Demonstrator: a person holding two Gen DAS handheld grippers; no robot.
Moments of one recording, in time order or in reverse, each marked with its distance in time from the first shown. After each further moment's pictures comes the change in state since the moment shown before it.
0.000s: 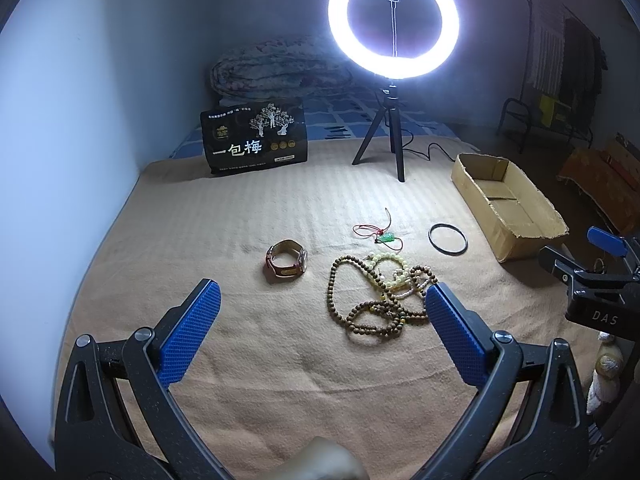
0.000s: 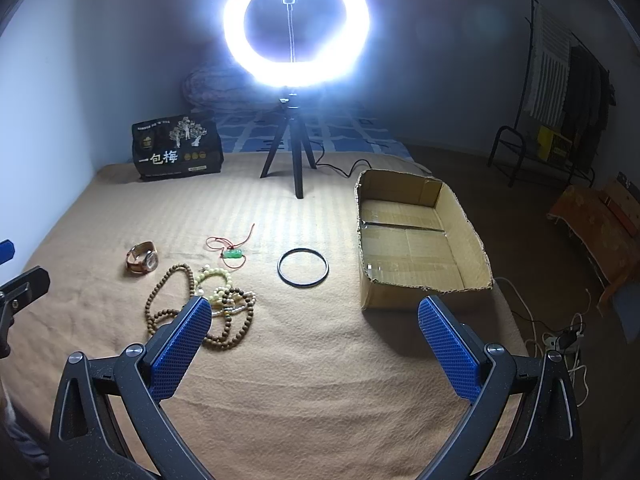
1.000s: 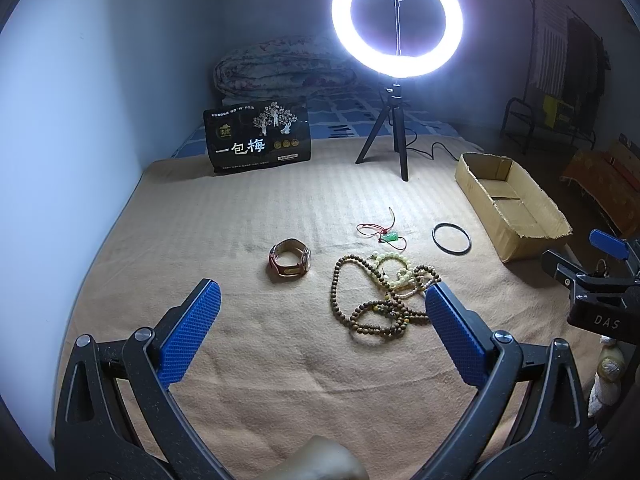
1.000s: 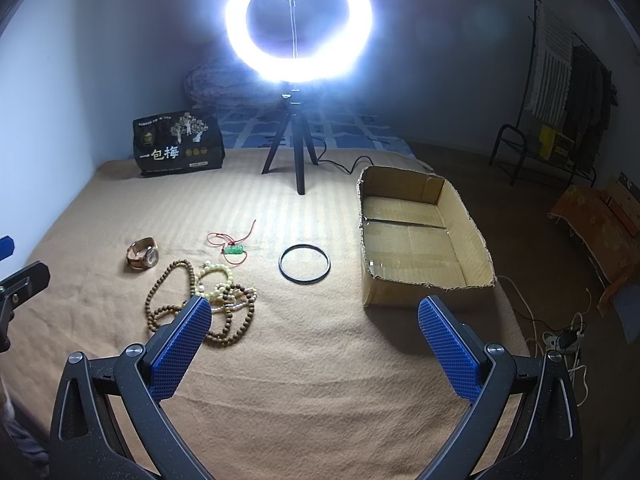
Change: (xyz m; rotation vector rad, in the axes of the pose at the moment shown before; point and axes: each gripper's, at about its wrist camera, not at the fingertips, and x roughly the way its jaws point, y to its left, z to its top) left arm -0.003 0.004 -0.004 -0.005 -0.004 -0.002; right arm 0.000 0.002 -0.005 -0.004 0.004 0.004
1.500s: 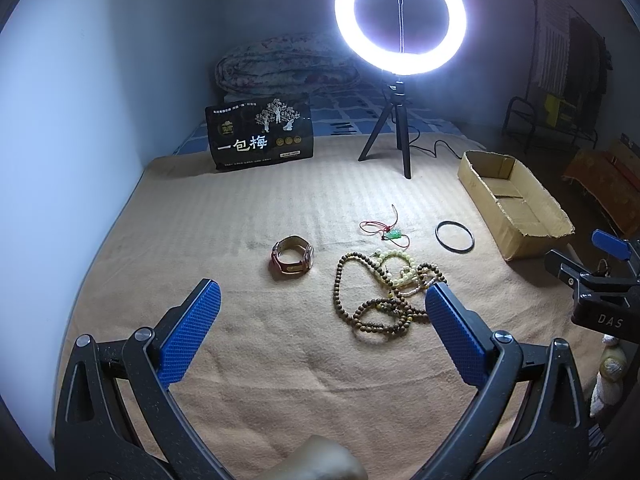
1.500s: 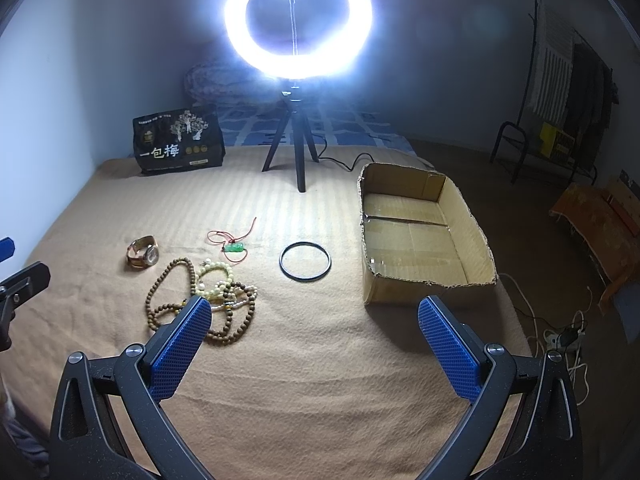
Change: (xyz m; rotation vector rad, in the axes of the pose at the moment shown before) left arm 0.001 0.005 -0.002 -0.004 0.003 0.004; right arm 0.002 0.001 0.000 0.002 0.012 0.002
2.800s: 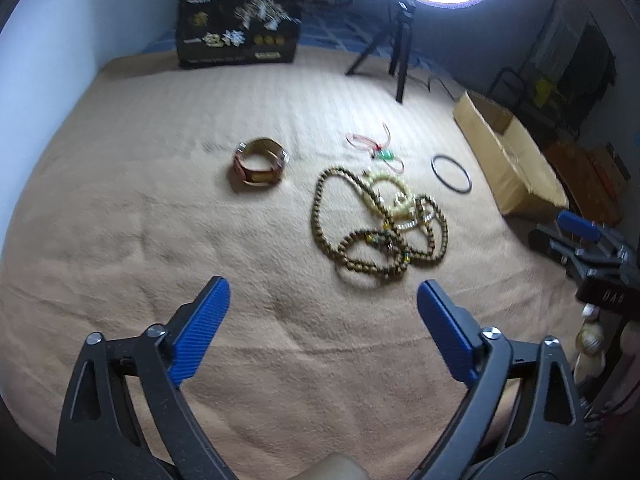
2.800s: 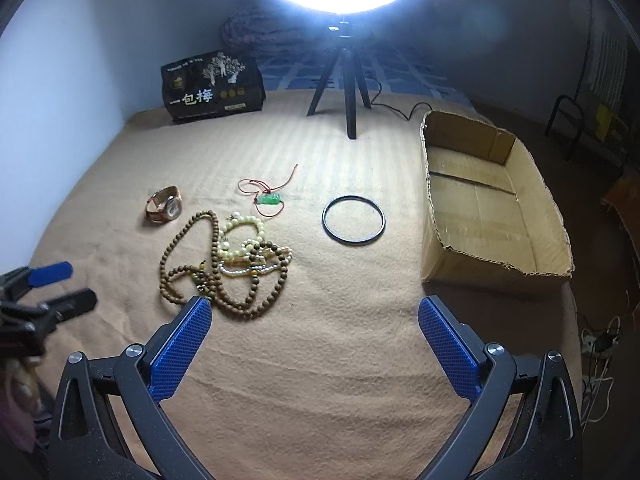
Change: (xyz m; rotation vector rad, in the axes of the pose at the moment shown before) left arm 0.078 0.013 -0.037 -0.096 0.302 -0.174; right arm 0.063 0.008 -0.002 -0.056 0.201 0.184
